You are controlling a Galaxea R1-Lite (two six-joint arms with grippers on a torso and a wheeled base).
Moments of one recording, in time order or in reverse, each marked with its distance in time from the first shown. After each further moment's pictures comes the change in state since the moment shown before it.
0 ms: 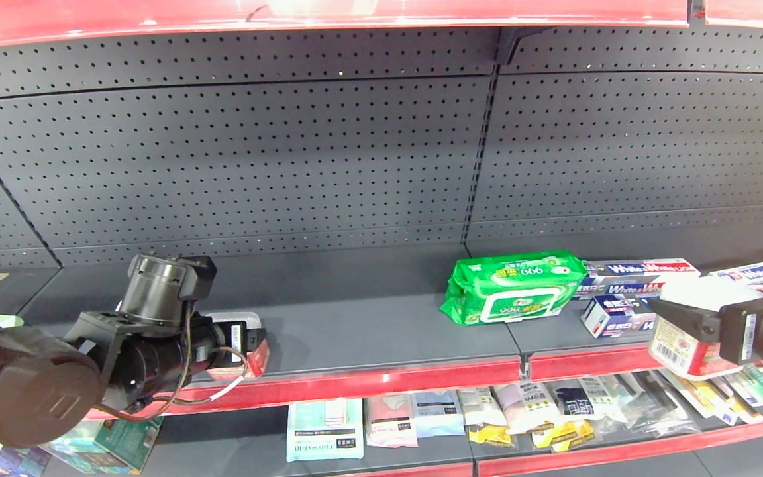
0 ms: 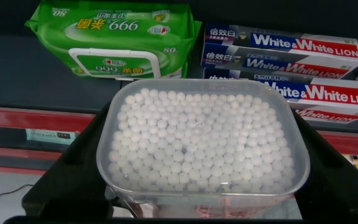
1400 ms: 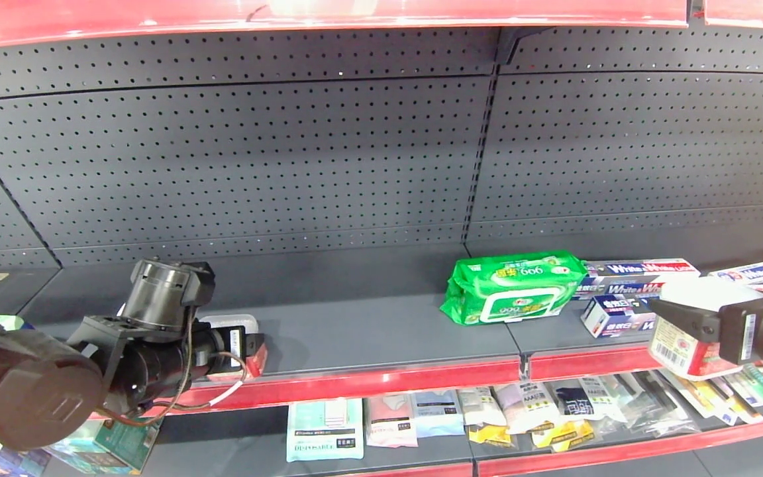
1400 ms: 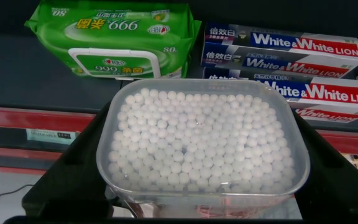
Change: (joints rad) left arm 0.001 0.006 0.011 0.010 0.010 -0.032; right arm 0.000 0.001 0.000 0.000 0.000 0.002
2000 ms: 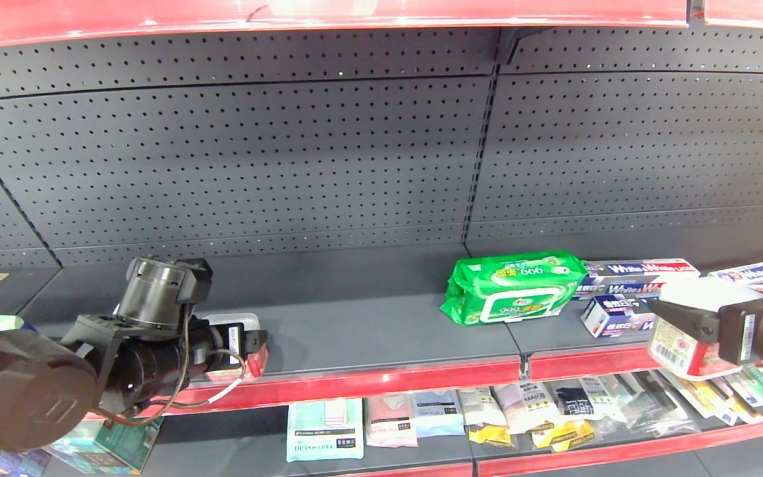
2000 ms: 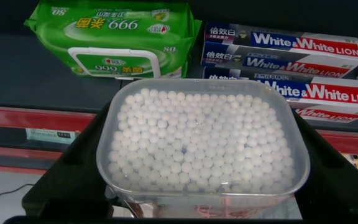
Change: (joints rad) left arm 0.000 -0.012 0.000 -0.005 -0.005 -0.001; right arm 0.000 0.002 0.000 0.000 0.000 -0.002
